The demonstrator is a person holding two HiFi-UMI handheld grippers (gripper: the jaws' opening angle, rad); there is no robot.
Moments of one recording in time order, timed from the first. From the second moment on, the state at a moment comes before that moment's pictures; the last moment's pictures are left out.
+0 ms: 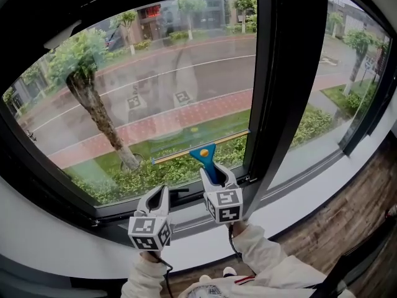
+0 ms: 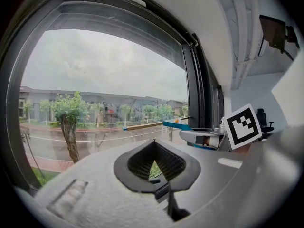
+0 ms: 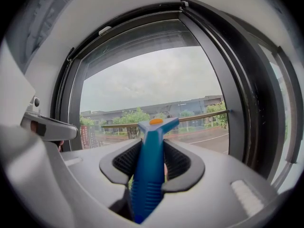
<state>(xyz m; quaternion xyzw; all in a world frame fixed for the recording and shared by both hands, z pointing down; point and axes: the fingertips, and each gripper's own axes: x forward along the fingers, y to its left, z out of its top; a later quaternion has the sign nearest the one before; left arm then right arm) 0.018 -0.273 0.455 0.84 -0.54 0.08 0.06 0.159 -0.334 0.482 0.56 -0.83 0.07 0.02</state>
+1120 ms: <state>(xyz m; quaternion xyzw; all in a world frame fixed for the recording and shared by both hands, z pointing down) 0.024 -0.282 0.486 0.83 -0.53 0.10 0.09 0.158 -0.332 0.587 0.56 -0.82 0.13 0.07</state>
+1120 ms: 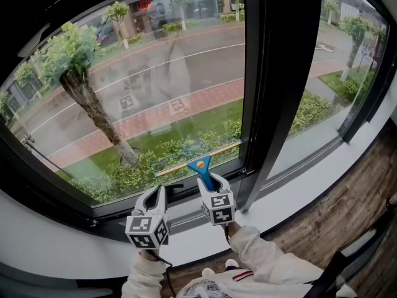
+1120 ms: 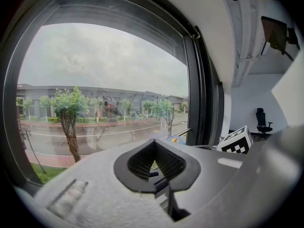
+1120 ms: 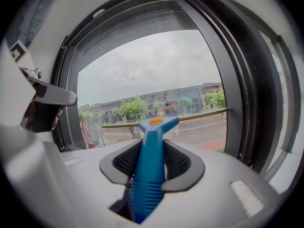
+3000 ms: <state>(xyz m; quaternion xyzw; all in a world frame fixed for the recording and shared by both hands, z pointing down) -0.023 -0.230 0.517 0.78 -0.61 0.12 0.11 0.149 -0.317 0.591 0.53 -0.83 0.16 0.08</state>
